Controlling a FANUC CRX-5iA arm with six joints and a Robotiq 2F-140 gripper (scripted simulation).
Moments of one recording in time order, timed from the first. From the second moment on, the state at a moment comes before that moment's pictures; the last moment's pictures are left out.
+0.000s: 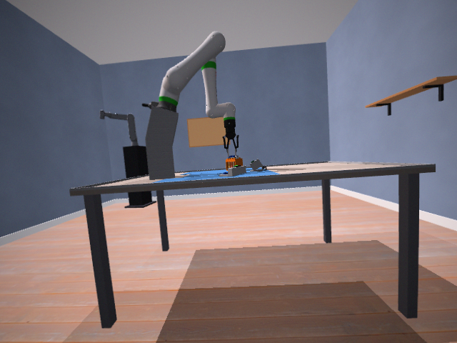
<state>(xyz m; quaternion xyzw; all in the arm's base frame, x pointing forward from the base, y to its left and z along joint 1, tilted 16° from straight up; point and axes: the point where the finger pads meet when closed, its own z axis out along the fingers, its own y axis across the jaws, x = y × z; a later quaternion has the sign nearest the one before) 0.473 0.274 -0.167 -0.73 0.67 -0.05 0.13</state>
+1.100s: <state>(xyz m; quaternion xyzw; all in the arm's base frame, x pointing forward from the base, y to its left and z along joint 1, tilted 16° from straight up) 0.473 0.274 -0.167 -0.96 0.26 -0.10 0.10</state>
